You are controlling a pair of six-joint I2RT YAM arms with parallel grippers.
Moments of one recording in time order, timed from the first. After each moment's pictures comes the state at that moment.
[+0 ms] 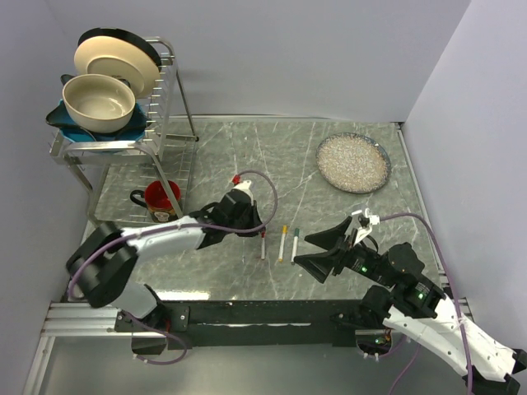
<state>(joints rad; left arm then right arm) -0.83 1.48 0.80 -0.01 -0.01 -0.72 0.87 0.23 0.45 -0.15 -0.21 0.56</state>
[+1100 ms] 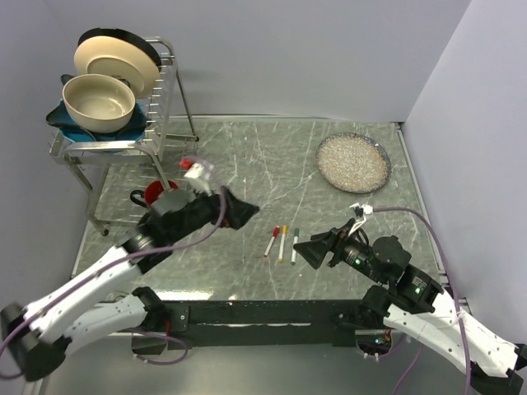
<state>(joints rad) -0.77 0.86 0.78 -0.08 0.07 -0.63 0.87 0.32 0.49 -0.33 0.01 0.70</state>
